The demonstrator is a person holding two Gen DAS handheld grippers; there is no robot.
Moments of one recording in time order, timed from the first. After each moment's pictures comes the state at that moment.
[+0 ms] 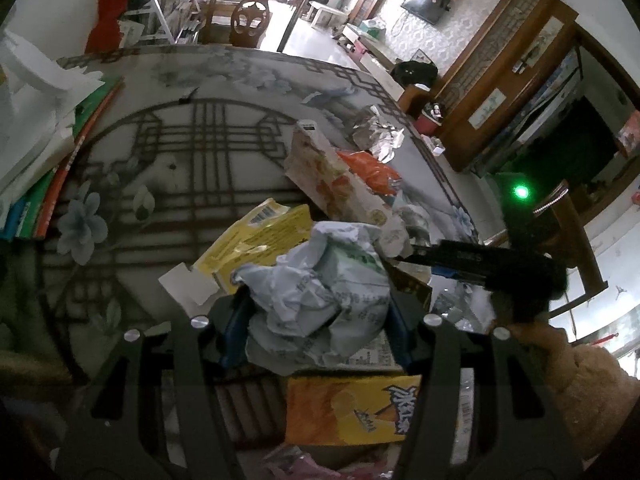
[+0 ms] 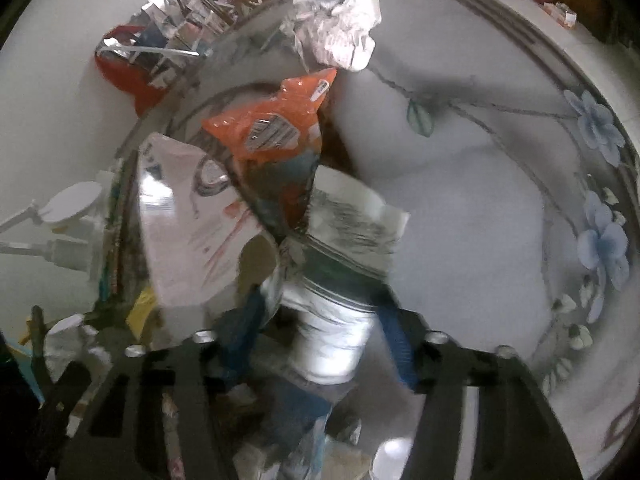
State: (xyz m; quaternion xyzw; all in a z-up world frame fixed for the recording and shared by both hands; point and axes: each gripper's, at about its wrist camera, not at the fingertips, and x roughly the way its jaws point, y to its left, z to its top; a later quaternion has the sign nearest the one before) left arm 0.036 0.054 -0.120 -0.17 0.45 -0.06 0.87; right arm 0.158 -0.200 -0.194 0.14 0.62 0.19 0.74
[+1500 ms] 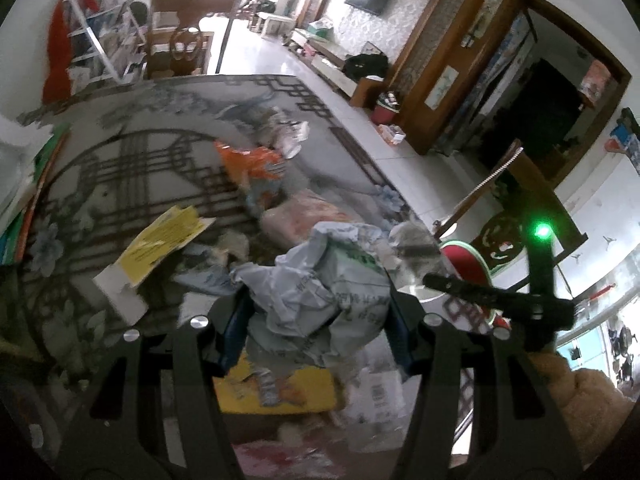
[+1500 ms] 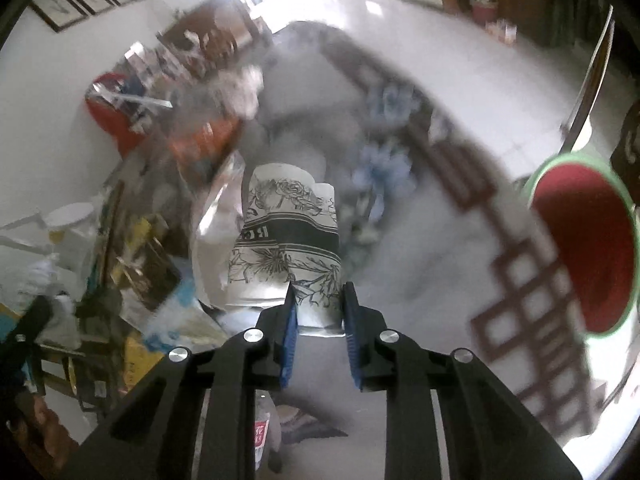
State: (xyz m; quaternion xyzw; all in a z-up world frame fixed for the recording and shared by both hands) left arm 0.010 -0.054 -0.079 -0.11 0.43 -0.14 0.89; right arm 0.052 -0.334 -0.141 0.15 0.56 0.12 0.81
